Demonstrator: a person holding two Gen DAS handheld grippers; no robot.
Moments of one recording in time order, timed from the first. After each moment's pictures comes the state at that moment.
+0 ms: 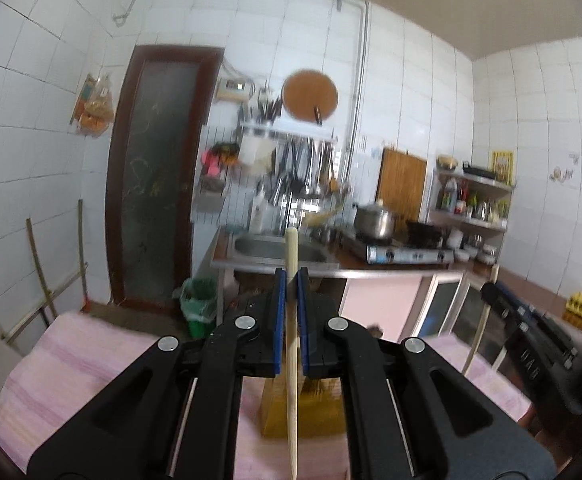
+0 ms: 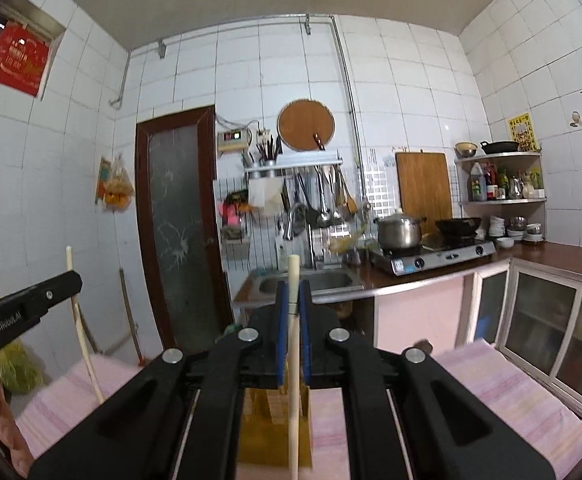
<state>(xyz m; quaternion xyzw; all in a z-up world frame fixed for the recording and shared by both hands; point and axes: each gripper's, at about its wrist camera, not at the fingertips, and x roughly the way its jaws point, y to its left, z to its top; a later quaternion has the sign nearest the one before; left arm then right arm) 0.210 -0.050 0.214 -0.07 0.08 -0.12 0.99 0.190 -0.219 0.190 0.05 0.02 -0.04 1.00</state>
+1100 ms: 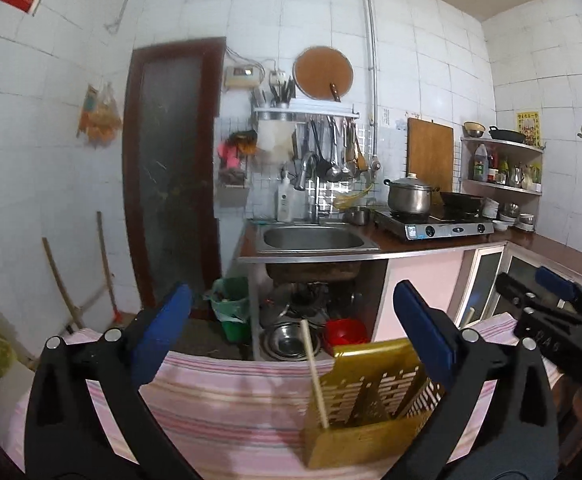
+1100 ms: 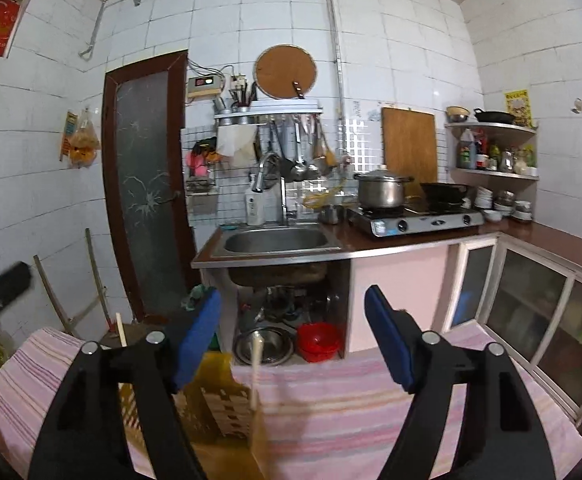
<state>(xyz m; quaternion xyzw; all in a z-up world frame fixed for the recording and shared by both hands) 0.272 -0.061 0.176 0.00 0.11 -0.07 0.99 0.275 -0.261 0.156 0.03 0.12 -0.08 0.99</state>
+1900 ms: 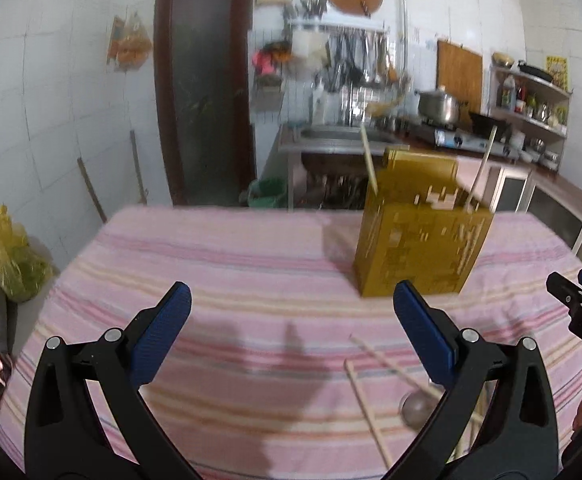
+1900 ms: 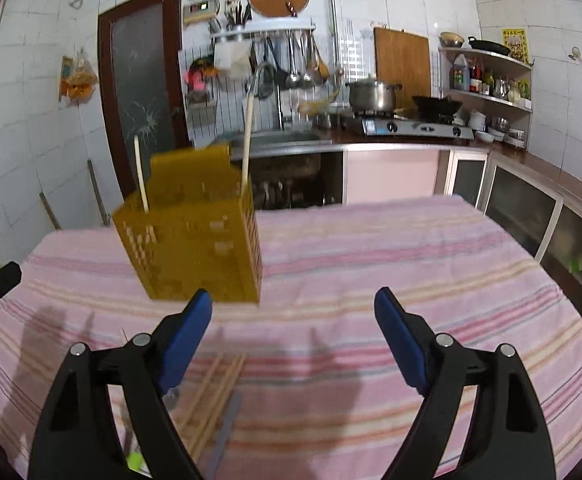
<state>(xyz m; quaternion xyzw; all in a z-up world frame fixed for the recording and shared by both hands) 0.191 -0.009 0.048 0.01 0.27 -0.01 0.96 0.176 -0.255 0.037 0.05 0.27 -0.08 0.96</state>
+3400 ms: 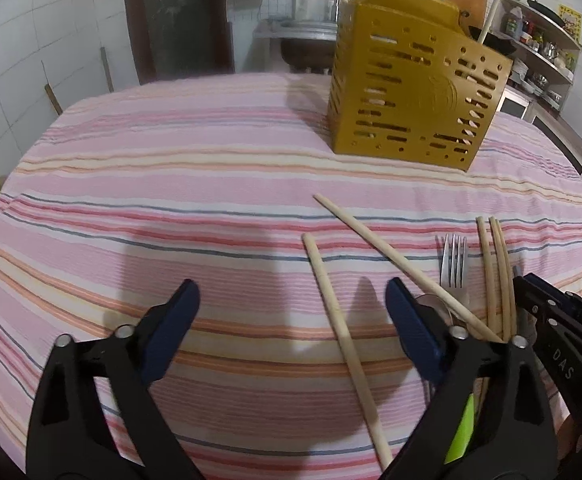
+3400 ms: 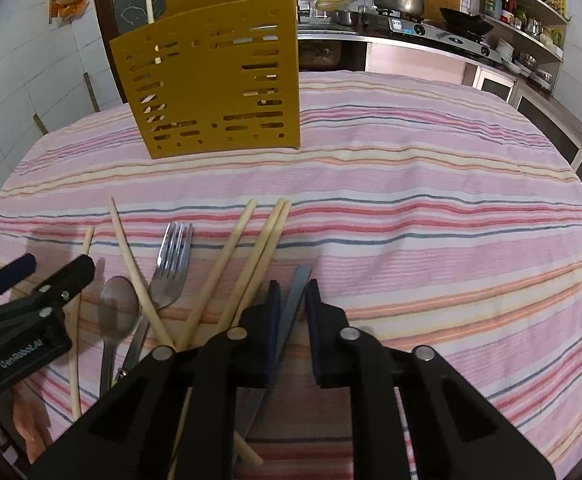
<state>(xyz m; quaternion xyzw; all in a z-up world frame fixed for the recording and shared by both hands) 0.213 -0.054 -0.055 0.01 0.44 -0.04 0.90 0.191 -0.210 -0.049 0.05 0.44 -0.06 0.90</state>
